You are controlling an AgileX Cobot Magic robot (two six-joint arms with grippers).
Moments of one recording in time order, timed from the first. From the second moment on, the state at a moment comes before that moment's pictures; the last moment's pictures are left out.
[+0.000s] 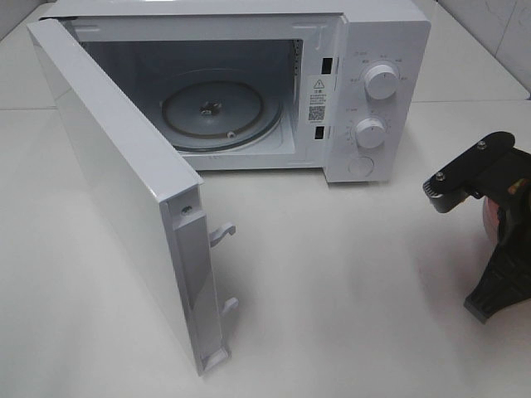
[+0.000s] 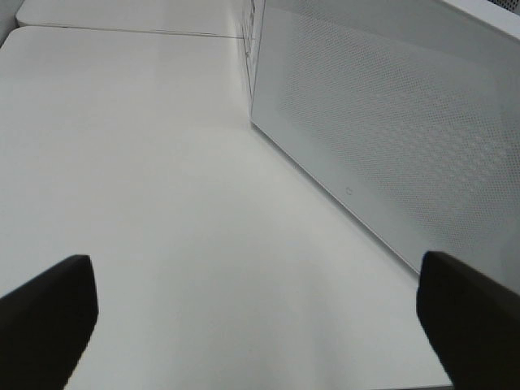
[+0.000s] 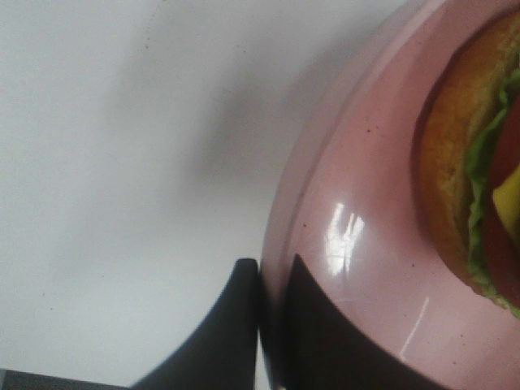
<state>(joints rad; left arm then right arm) -0.01 0.00 -0.52 -0.16 1.07 0.01 0.56 1.39 -0.65 -0.55 0.84 0.33</state>
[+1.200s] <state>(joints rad) -0.01 0.00 -0.52 -0.16 1.07 0.01 0.80 1.39 -0.65 -0.55 0.79 -0.02</state>
